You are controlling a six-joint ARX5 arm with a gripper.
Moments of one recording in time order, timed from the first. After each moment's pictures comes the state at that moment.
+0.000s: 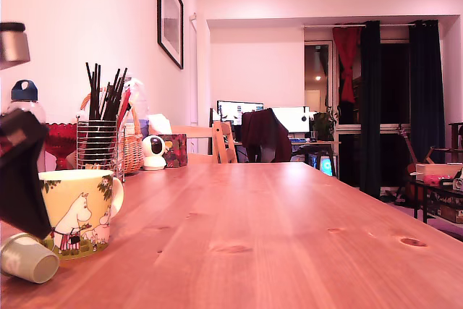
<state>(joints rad) -0.55 1.04 0.43 -0.32 -0.01 -0.15</state>
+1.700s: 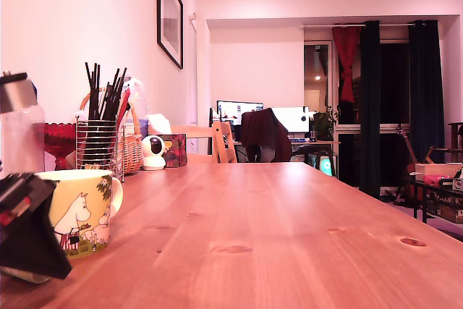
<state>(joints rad) -0.49 1.21 0.29 0.07 0.09 0.00</state>
